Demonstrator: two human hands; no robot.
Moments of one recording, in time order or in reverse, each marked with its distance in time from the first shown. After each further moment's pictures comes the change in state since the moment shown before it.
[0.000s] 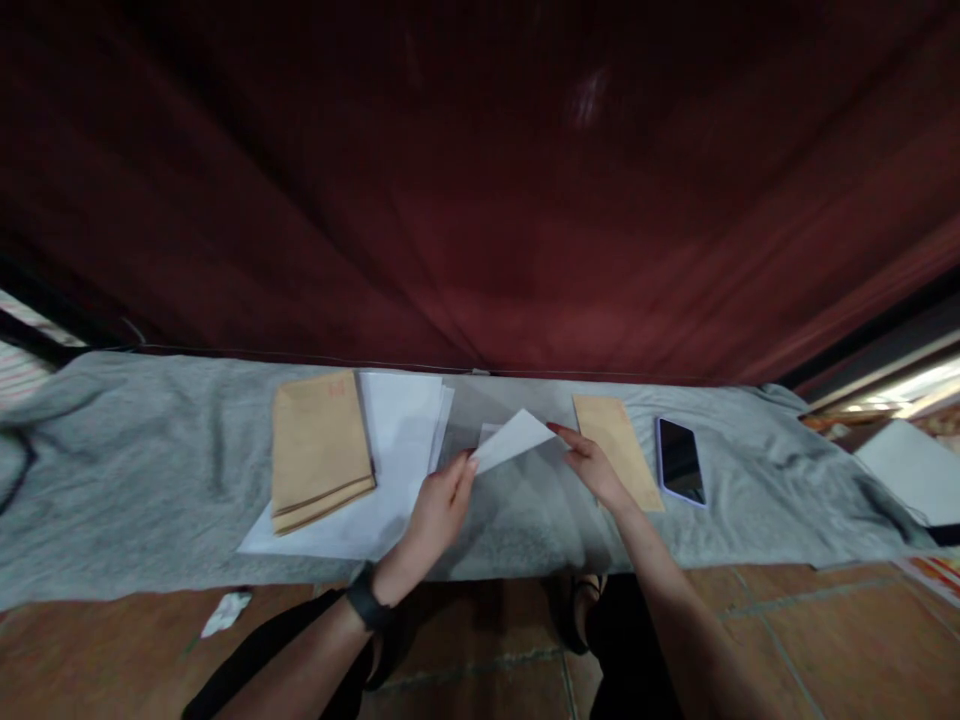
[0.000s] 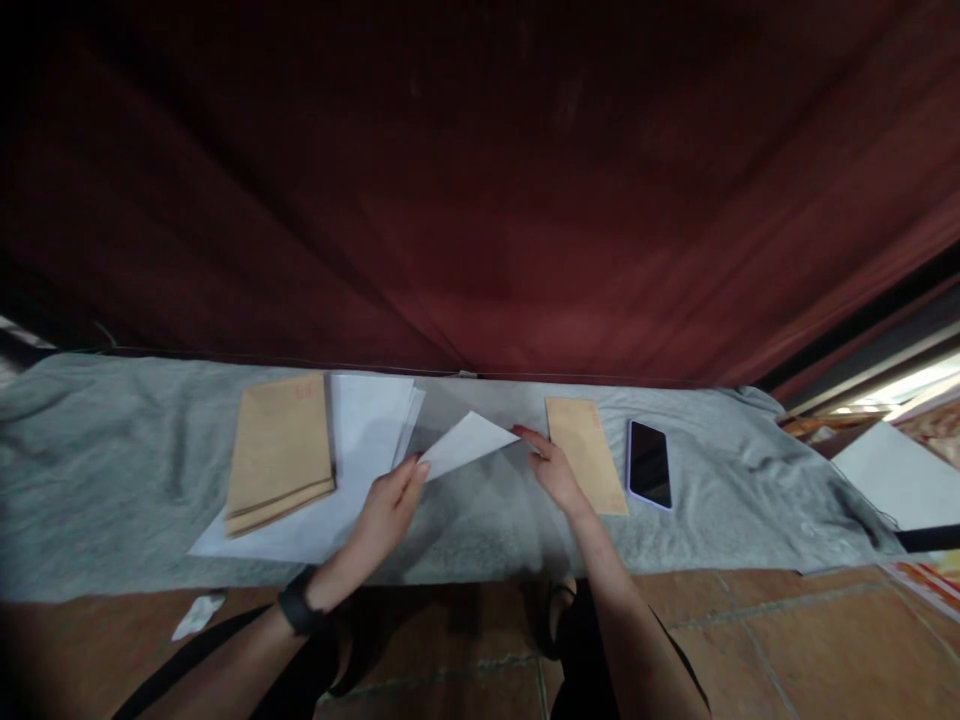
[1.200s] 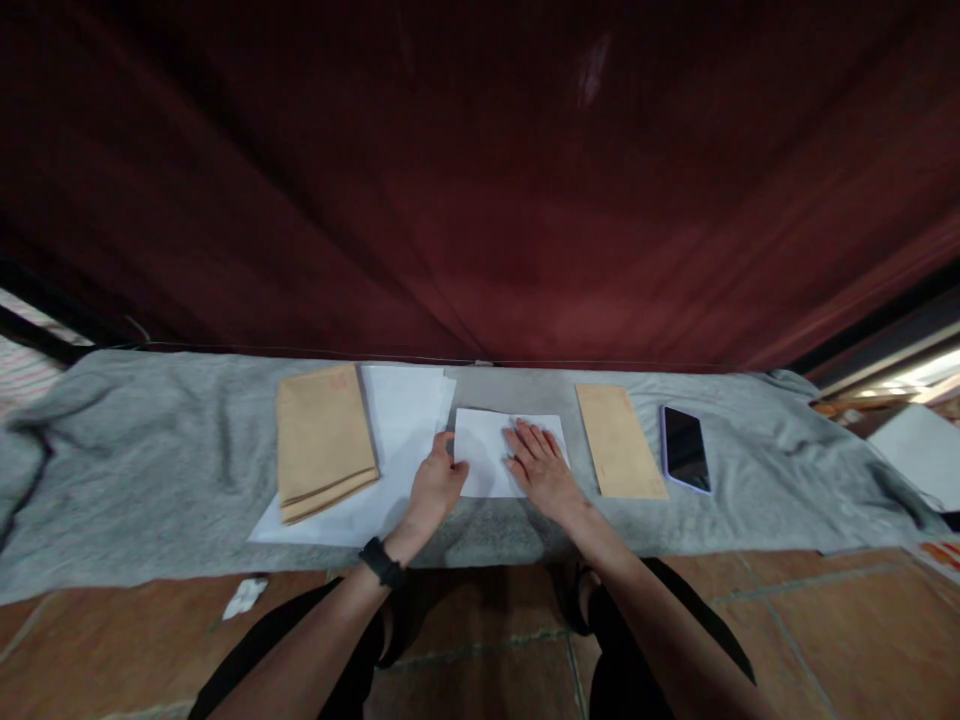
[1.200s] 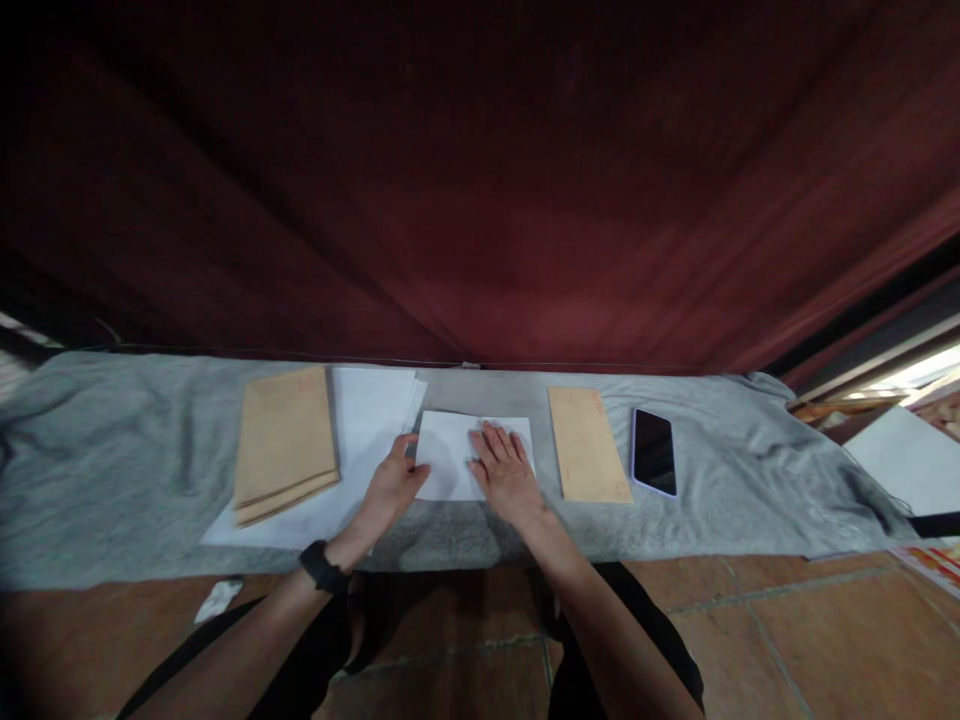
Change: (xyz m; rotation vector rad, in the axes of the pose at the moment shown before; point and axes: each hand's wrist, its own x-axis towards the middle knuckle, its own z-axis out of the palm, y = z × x) left_hand 0.020 -0.021 0.005 0.238 -0.063 -0.371; right_hand -0.023 -0.043 0.065 -0.620 -0.126 -0.200
